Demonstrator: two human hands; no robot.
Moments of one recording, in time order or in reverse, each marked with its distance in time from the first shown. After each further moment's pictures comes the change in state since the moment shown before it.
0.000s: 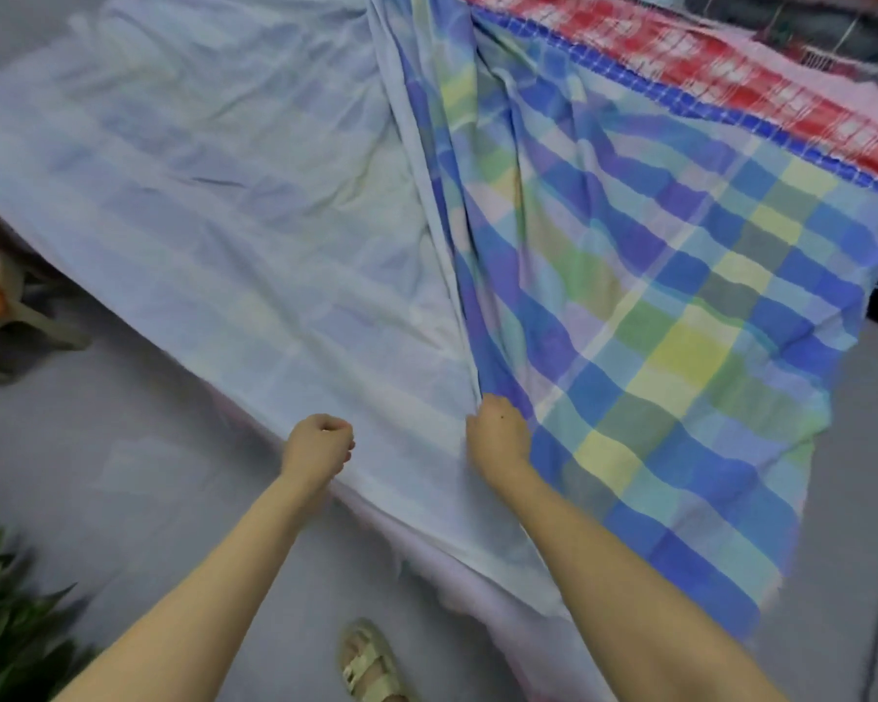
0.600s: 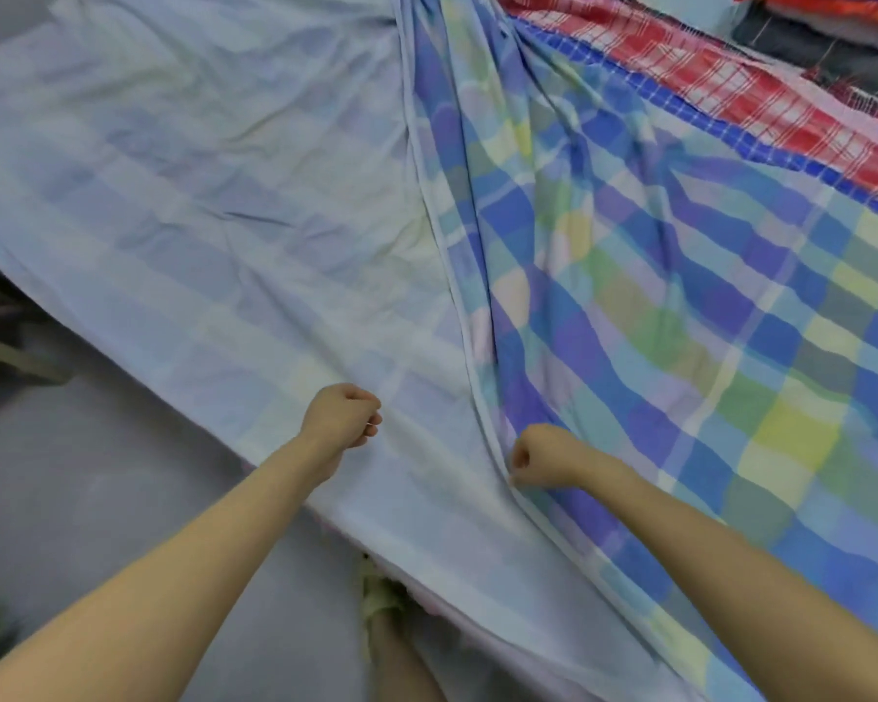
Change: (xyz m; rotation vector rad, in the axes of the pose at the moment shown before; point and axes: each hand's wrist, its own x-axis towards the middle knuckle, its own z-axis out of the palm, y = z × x) left_hand 0.168 0.078 -0.108 -0.023 -0.193 0.031; right_hand 0.093 -0.111 -0.028 -0.297 -0.500 -0.256
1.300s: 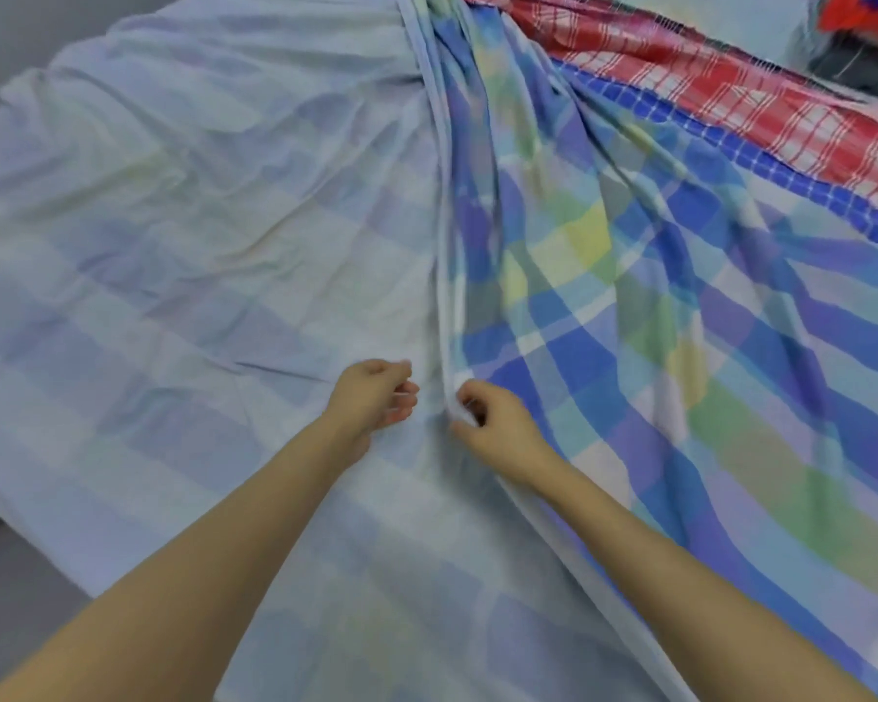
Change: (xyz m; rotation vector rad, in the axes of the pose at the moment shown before) left_hand 0.236 0.169 -0.065 -0.231 -0.106 0.026; right_hand 0.219 -0.118 -0.183 0.724 0.462 -0.108
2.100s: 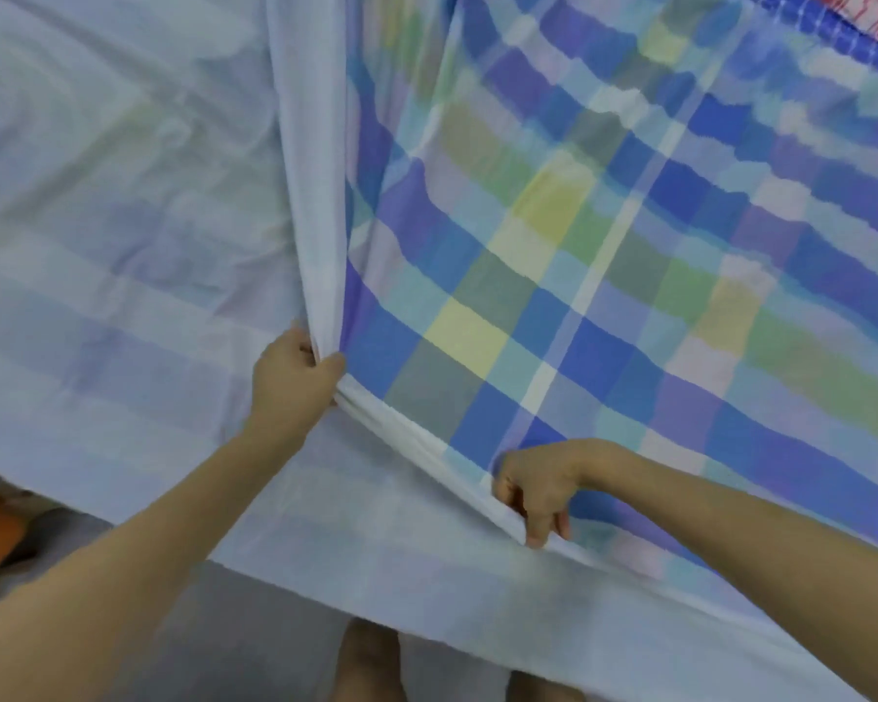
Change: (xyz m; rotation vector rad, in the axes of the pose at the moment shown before) left_hand 0.038 0.039 -0.198 0.476 0.139 0.137; right_hand 0.010 -0.075 0.091 -0.283 -1.157 0.431
